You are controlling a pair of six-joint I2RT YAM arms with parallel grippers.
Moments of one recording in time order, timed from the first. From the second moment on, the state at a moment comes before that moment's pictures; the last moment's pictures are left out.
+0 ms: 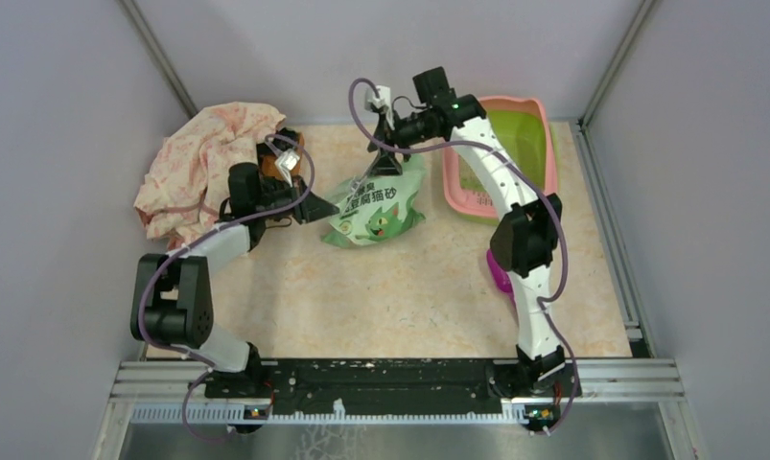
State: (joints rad) left arm -0.09 1.54 0.83 0.35 1.05 -0.34; right arm 0.45 2.18 2.32 -0.93 -1.01 -0.69
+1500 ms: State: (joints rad) left arm -0.17 1.18 0.51 0.48 0.81 -0.44; right arm 0.45 1.95 1.97 -0.86 -0.92 -0.68
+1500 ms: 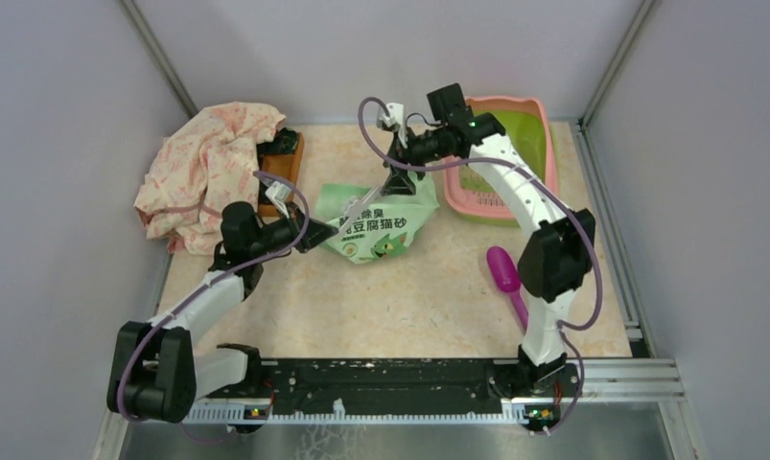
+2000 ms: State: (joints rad) left arm -0.17 1.17 0.29 0.84 0.81 -0.54; right arm 0.77 1.82 1.92 -0.87 -0.59 -0.70
